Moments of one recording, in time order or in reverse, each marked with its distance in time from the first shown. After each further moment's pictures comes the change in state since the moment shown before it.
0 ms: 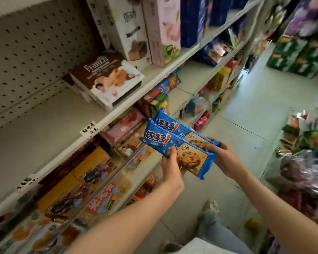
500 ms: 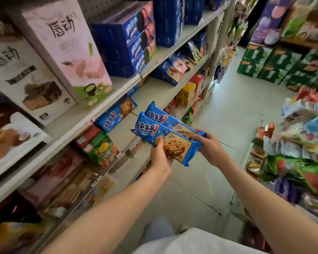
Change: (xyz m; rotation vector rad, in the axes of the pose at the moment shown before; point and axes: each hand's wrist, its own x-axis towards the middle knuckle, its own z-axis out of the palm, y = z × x) left_hand 0.180 -0.041 0.227 0.018 -0.125 -0.075; right_hand 0.175 -0.145 -0.147 -0.039 0.092 -0.006
